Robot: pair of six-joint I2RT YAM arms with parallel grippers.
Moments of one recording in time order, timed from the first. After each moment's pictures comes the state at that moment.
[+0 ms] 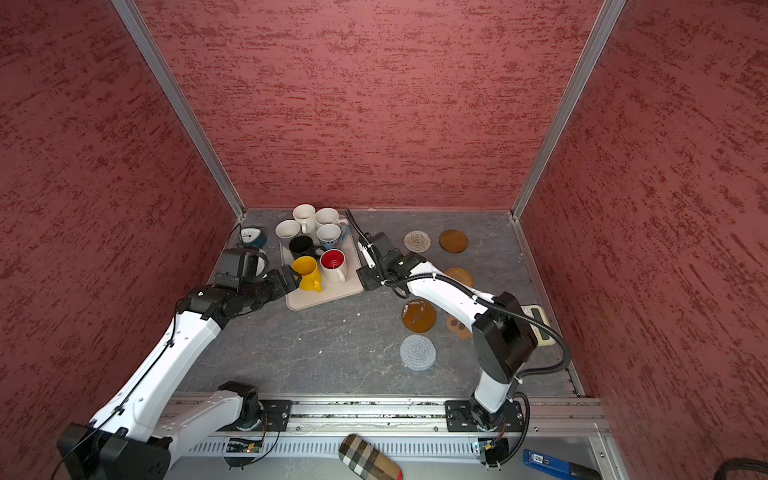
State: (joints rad) left arm -0.20 1.02 0.95 -0.80 0.08 -0.64; right arm 0.72 1.77 1.41 -0.52 -0.02 0.15
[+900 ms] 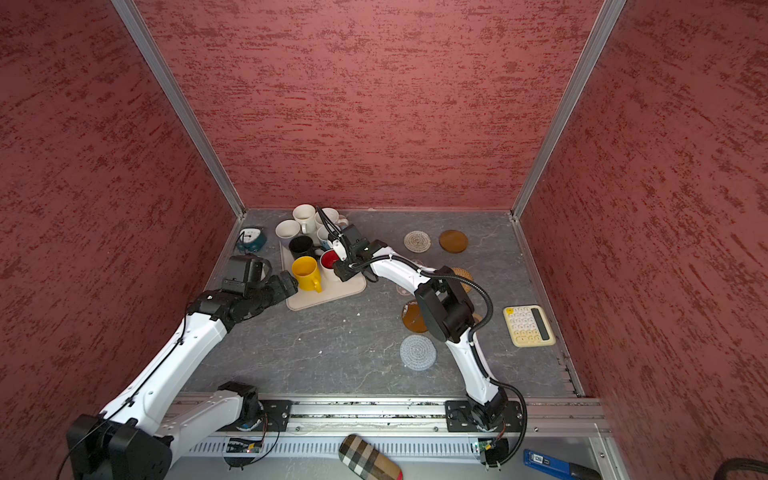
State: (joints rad) left arm -0.18 1.03 0.85 -0.71 -0.01 -0.66; right arm 0.72 2.24 1.86 -0.53 -0.15 0.05
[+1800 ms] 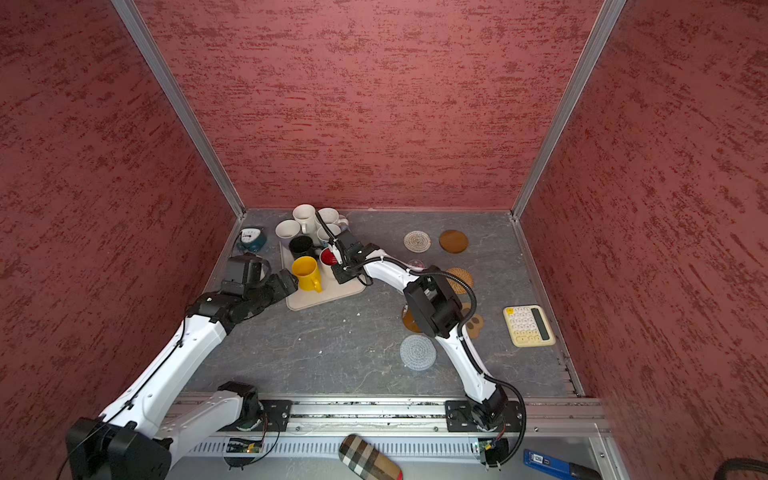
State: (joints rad) left arm -0.18 1.00 0.84 -0.67 0.00 -0.68; right arm 0.73 2.35 1.94 -0.55 -0.13 0.17
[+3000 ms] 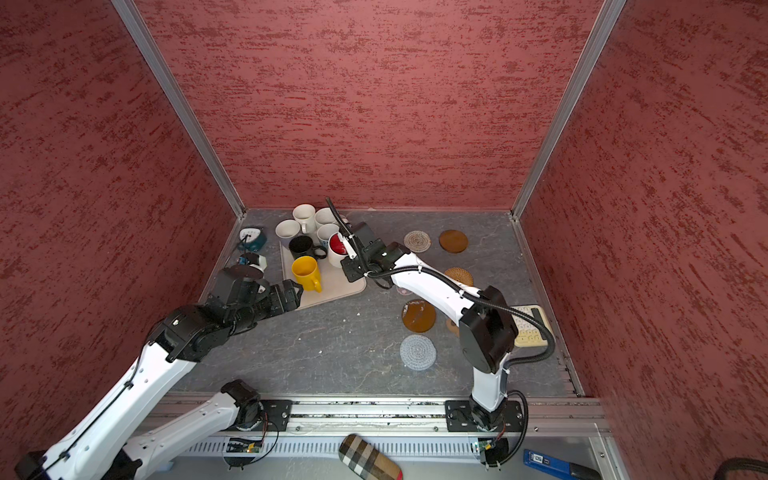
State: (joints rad) left arm -0.58 0.87 1.06 -0.99 -0.22 -0.71; right arm 0.76 1.80 1.58 -0.58 -0.02 0.22
